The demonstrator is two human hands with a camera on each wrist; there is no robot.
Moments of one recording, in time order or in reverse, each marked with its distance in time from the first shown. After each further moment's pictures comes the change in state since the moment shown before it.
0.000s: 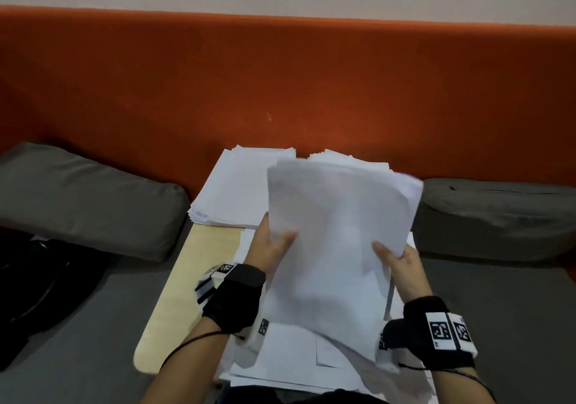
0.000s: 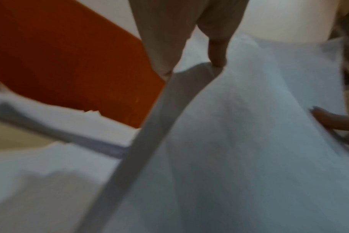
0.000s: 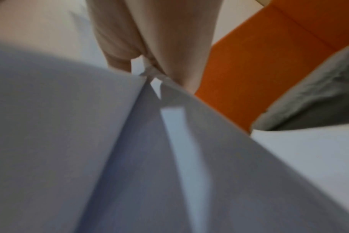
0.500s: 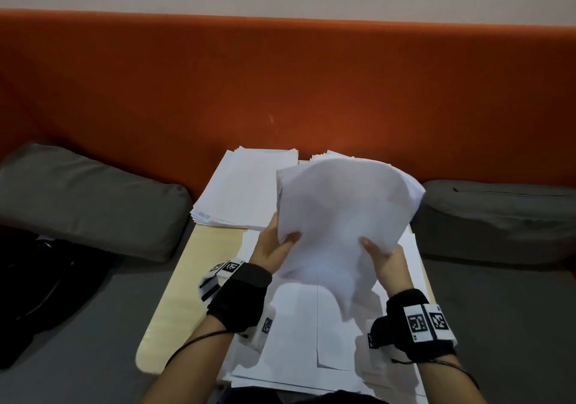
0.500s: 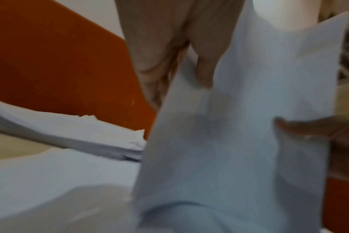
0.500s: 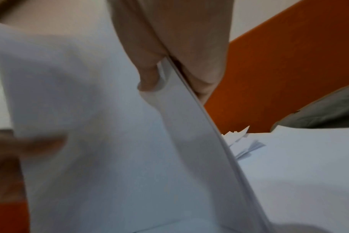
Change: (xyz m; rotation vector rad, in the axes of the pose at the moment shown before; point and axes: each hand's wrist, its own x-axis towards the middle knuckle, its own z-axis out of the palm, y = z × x) left_hand 0.012 -0.010 0.002 0.332 0.014 -0.053; right_hand 0.011 0.002 0.024 -0.081 0.116 0.004
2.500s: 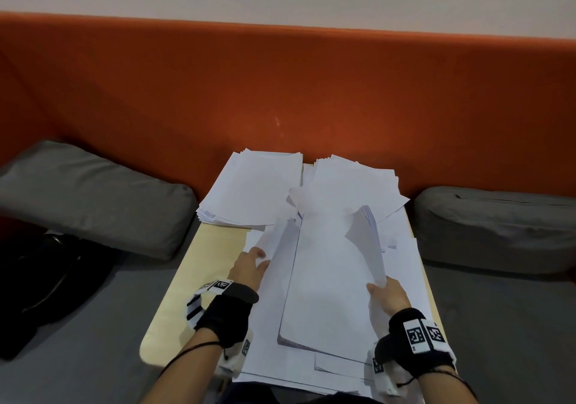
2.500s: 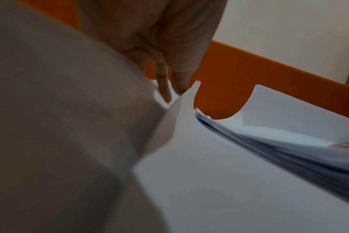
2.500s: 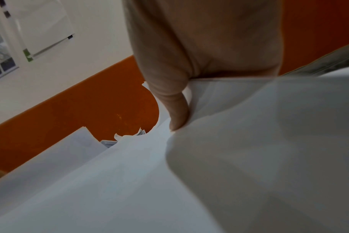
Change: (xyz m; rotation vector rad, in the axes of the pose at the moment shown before) left_hand -0.018 -0.066 -0.017 0.503 0.036 -0.286; right_hand 0.005 0.068 -0.017 -0.598 -0.180 0.393
